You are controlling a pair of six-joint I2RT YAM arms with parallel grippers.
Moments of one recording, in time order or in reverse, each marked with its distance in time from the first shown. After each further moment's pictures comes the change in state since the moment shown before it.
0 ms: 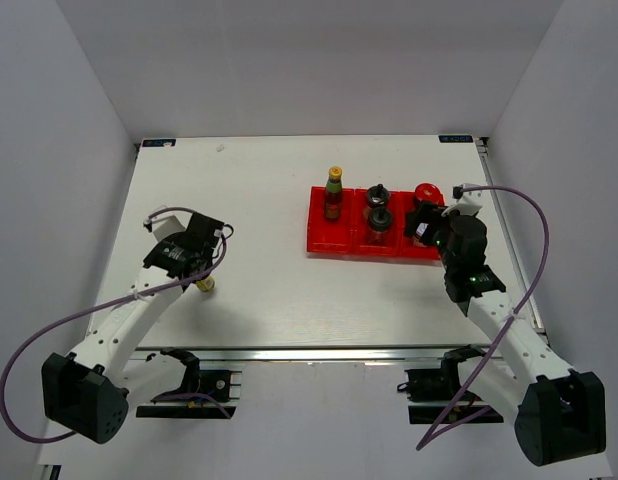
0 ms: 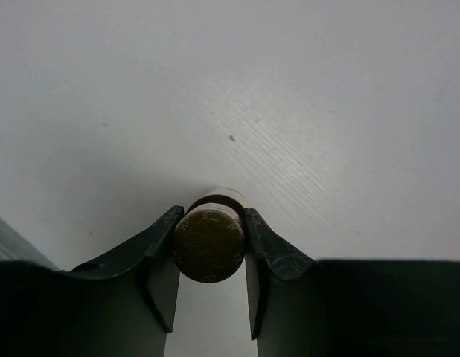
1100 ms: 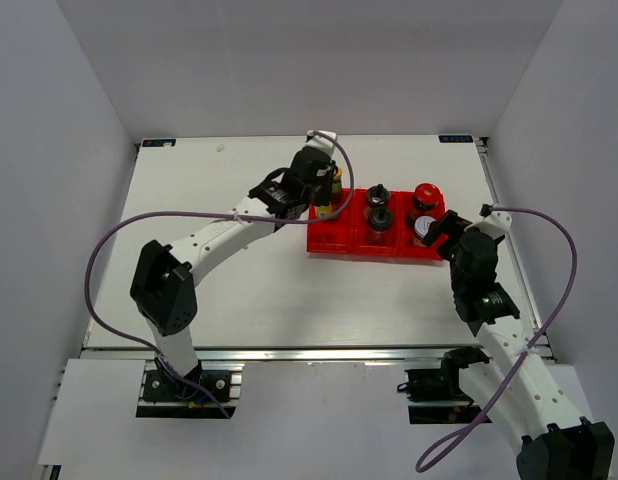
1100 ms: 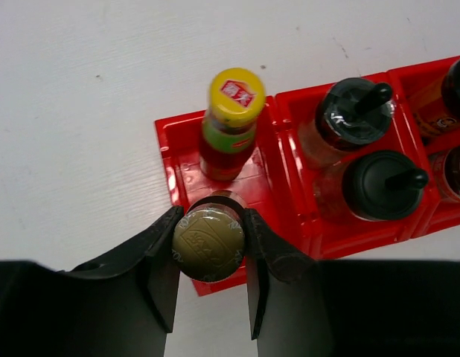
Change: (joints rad) left arm -0.356 0.690 0.684 0.578 0.412 0.750; right arm 0.000 -0.234 -0.030 -0.243 0.262 0.134
